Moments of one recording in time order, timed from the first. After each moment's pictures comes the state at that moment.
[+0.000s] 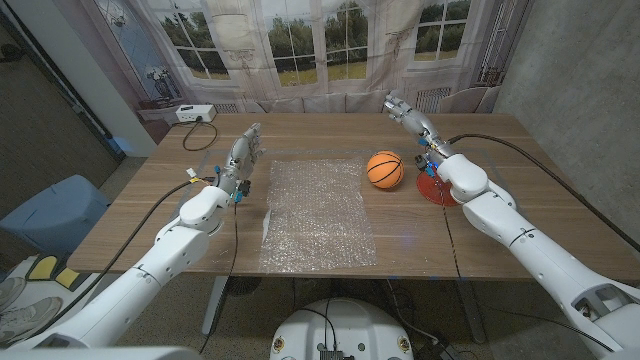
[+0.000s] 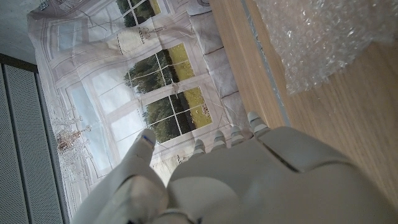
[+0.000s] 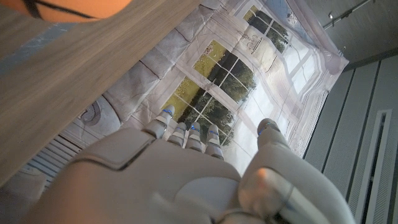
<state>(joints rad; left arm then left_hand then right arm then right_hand) 1.04 0.65 0.29 -1.65 -0.64 -0.18 0.13 0.09 0.08 0.49 -0.05 0.17 -0.17 -0.11 0.20 0.17 -0.15 0.07 0.24 0.20 -0.17 0.12 0.20 0.18 -0.17 0.20 0.38 0.20 -0.79 -0.58 -0.42 -1.53 0.19 0.28 0.00 0.26 0.10 0.30 -0.13 0.18 0.03 -0.05 0.20 0.18 -0.01 0.05 0.20 0.20 -0.10 0.02 0.19 0.19 0.07 0.04 0.20 0.18</state>
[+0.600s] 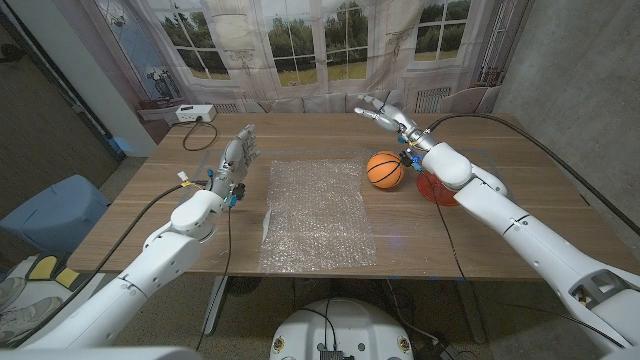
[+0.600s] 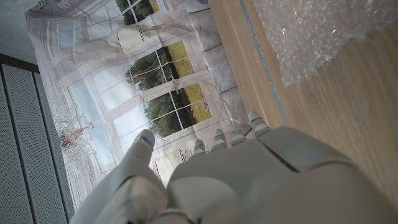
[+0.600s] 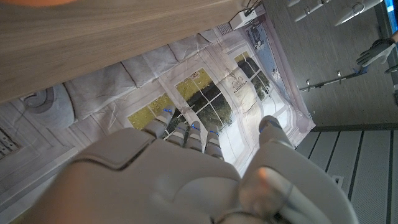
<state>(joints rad) 1.12 0.69 0.25 -1.74 -0.64 -0.16 0.16 0.09 0.07 0.49 -0.05 0.17 -0.17 -0.11 0.20 0.17 -0.13 0.08 0.24 0.20 -0.16 0.13 0.21 0.18 -0.17 0.21 0.38 0.20 -0.72 -0.59 -0.50 -1.60 -0.07 0.20 0.04 0.28 0.10 0.31 -0.14 0.18 0.03 -0.05 0.20 0.18 0.00 0.04 0.20 0.20 -0.10 0.02 0.19 0.18 0.08 0.03 0.20 0.18</state>
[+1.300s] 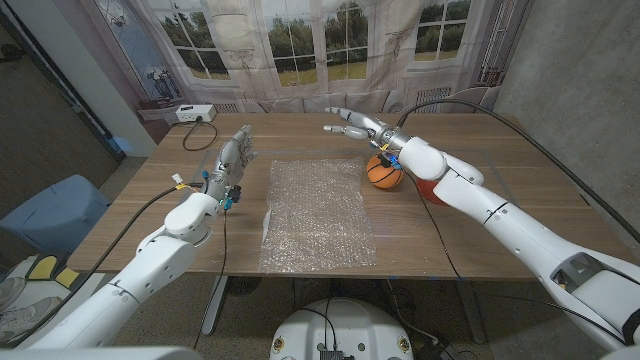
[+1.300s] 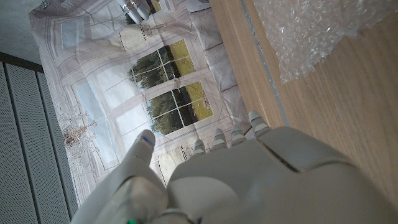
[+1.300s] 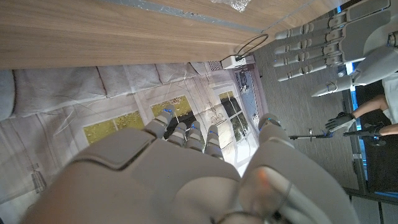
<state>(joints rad) 1.15 0.70 0.22 -1.77 -0.65 -0.17 0.16 0.08 0.08 0.49 -0.05 0.17 -0.17 -0.11 0.20 0.17 -0.13 0.08 0.24 0.20 -0.16 0.13 0.21 0.18 -0.16 0.21 0.38 0.20 -0.63 -0.56 -0.63 -1.63 -0.32 0.12 0.13 0.30 0.10 0.31 -0.15 0.18 0.02 -0.05 0.19 0.18 -0.02 0.02 0.20 0.20 -0.11 0.01 0.19 0.18 0.07 0.03 0.20 0.18</state>
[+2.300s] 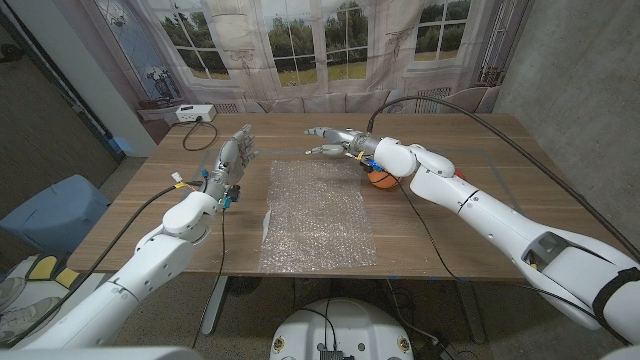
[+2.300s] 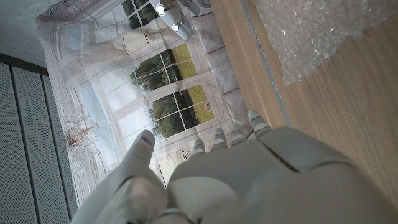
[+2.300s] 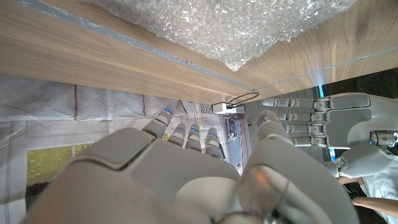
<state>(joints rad) 1.14 0.71 0.22 -1.74 -0.66 -0.18 0.11 0.08 0.07 0.49 -0.04 0.17 -0.15 -0.10 0.20 0.17 -0.12 0.09 0.24 0.20 -0.15 0.13 0.20 0.18 -0.15 0.21 0.38 0.20 -0.50 -0.46 -0.77 -1.49 -0.52 0.08 0.27 0.35 0.11 0.32 -0.16 0.18 -0.02 -0.04 0.18 0.19 -0.04 0.01 0.20 0.20 -0.11 0.00 0.19 0.18 0.08 0.03 0.20 0.18</state>
